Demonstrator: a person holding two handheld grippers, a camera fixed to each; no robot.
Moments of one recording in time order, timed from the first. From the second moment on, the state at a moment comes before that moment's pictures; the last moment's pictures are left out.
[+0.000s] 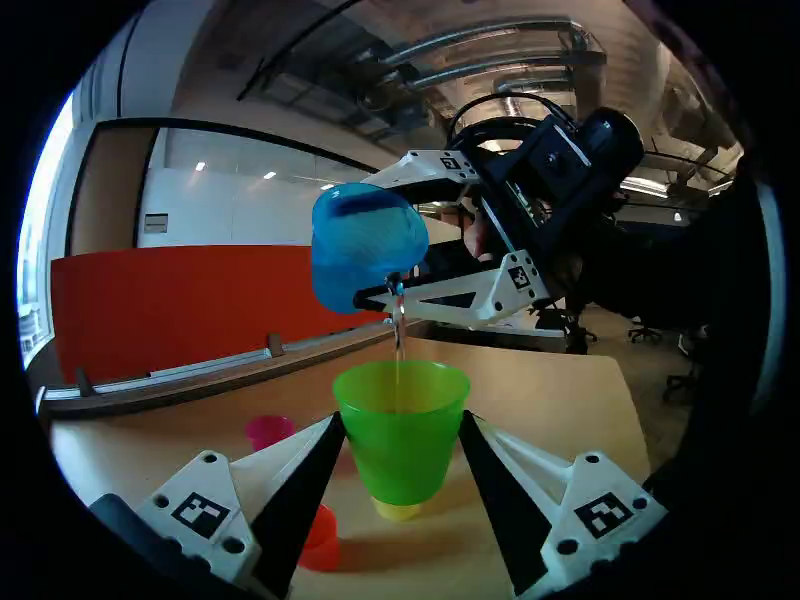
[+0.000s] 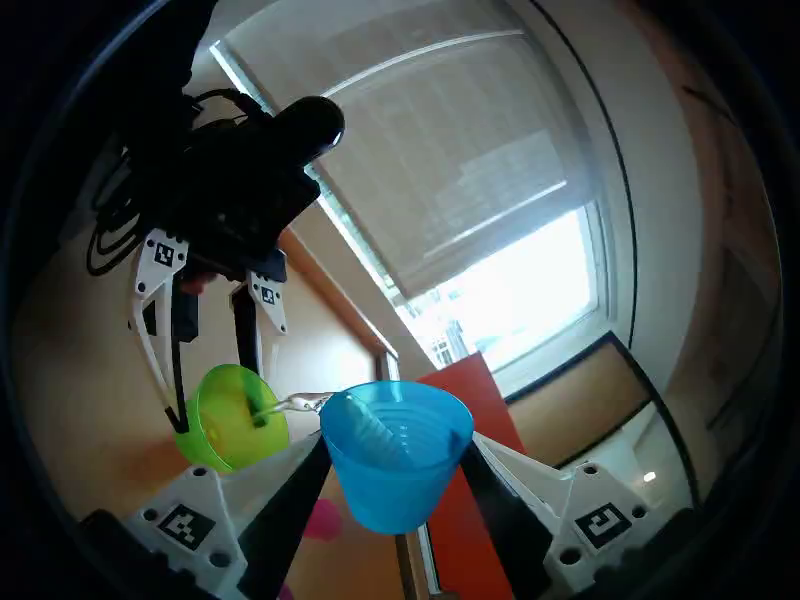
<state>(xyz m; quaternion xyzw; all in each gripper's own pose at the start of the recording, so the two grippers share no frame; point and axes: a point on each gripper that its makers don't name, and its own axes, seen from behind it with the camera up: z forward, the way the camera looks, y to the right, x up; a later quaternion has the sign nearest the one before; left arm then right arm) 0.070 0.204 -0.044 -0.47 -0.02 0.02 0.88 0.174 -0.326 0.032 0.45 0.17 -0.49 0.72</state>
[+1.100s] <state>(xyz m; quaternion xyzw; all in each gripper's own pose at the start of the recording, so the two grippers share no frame) 0.073 0.203 -0.044 -0.47 -0.02 0.03 0.88 0.178 -0.327 0.030 0.45 0.18 -0.52 0.71</state>
